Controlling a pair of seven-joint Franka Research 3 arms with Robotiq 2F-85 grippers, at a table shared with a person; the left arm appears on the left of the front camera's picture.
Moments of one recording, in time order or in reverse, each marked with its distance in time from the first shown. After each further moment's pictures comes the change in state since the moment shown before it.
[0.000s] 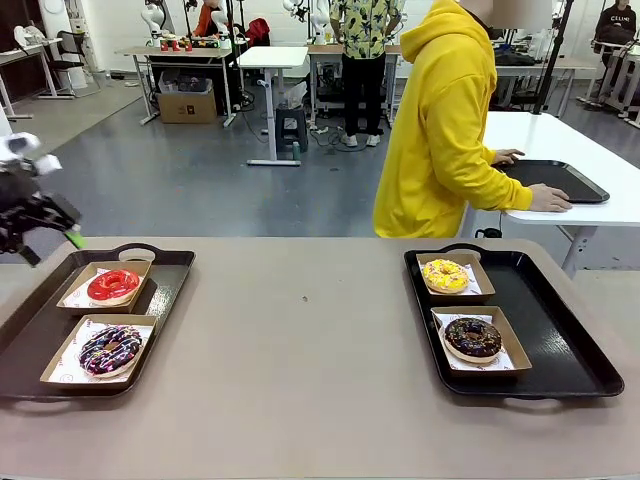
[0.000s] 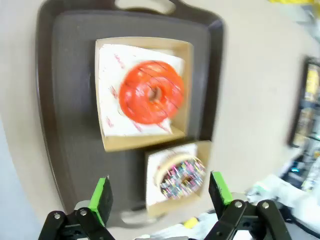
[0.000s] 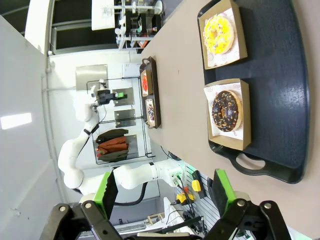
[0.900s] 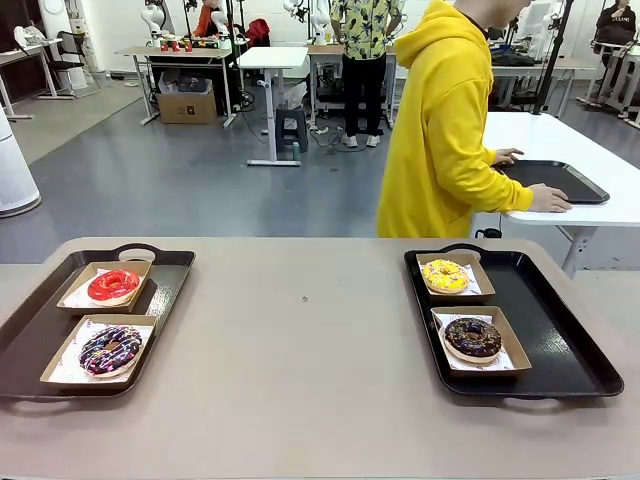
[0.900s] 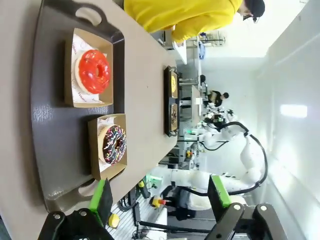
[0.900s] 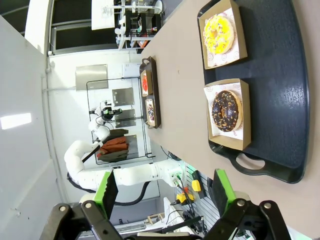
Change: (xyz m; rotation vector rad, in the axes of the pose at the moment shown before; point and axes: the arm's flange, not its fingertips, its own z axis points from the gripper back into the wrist) left arm -0.095 0.194 0.054 -0.786 -0.146 0.063; right arm 0.000 0.000 0.000 0.000 -0.001 0.000
